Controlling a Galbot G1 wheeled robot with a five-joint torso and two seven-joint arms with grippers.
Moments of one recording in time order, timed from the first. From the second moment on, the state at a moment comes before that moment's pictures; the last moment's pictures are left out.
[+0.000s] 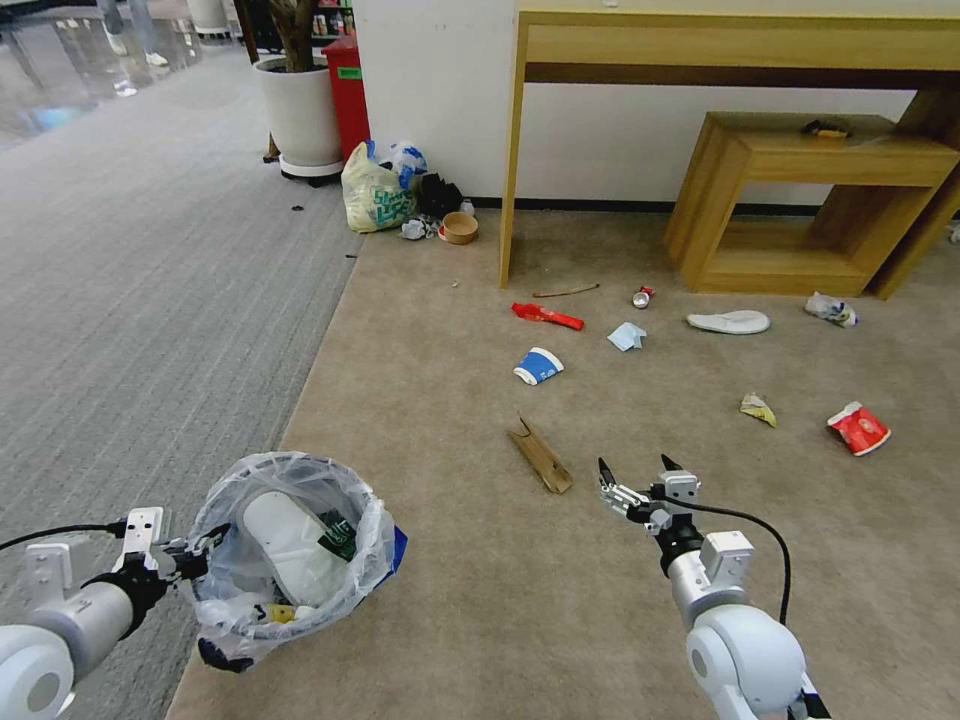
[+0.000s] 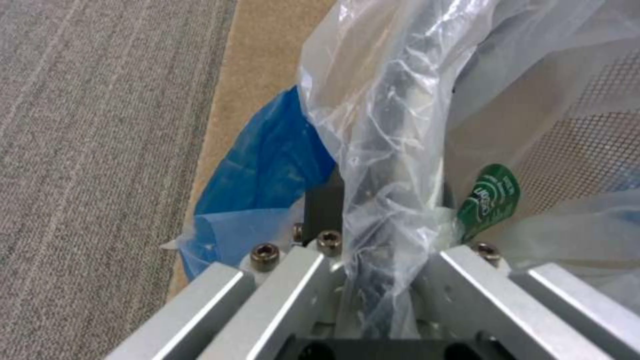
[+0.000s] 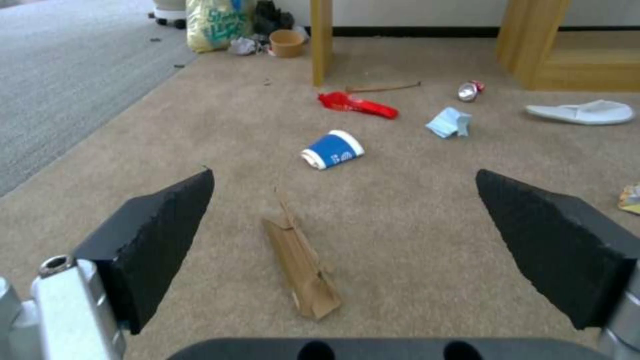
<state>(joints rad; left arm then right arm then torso) 1.72 -1.01 -1.01 -2.18 -0.82 0.74 0.03 -1.46 1.31 0.48 2.00 0.26 -0.18 0.05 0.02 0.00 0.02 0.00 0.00</state>
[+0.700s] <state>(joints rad) 1.72 -1.01 -1.01 -2.18 -0.82 0.74 0.04 -1.45 1.32 0.47 1.97 0.25 -0.17 0.05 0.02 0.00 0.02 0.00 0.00</state>
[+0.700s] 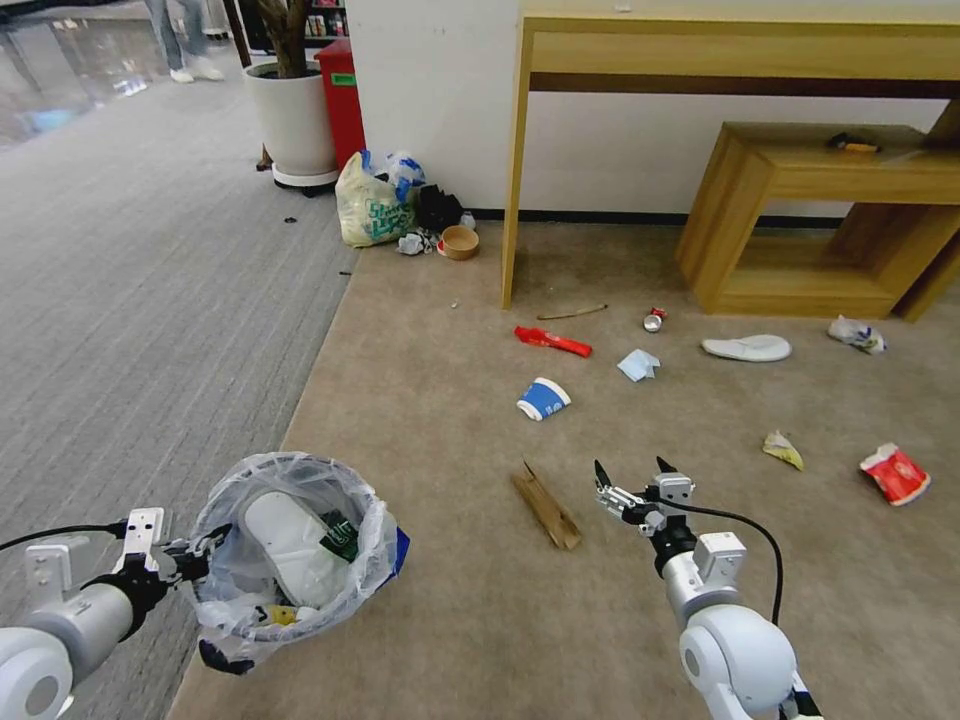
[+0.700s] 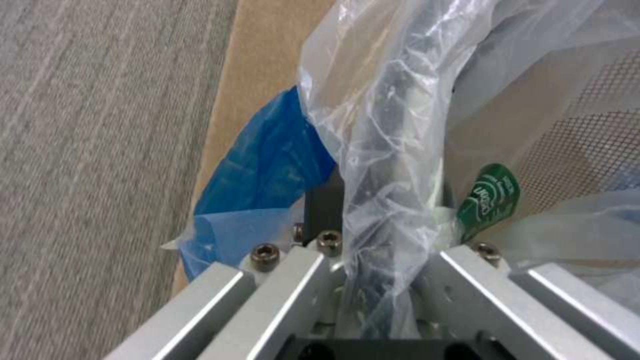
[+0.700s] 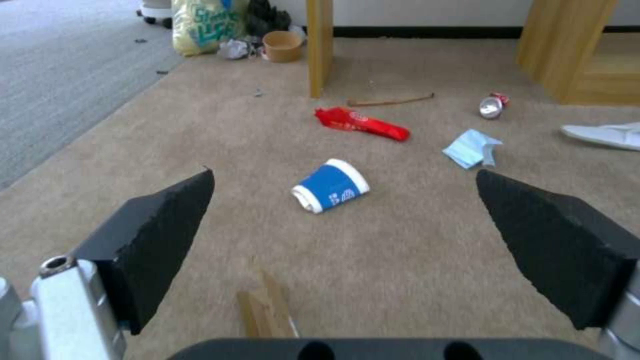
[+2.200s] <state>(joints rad) 1.74 -1.01 -1.01 -2.20 -0.81 0.74 0.03 -1.18 1.25 0.17 1.46 0.19 -0.32 -0.17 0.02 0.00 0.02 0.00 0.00</state>
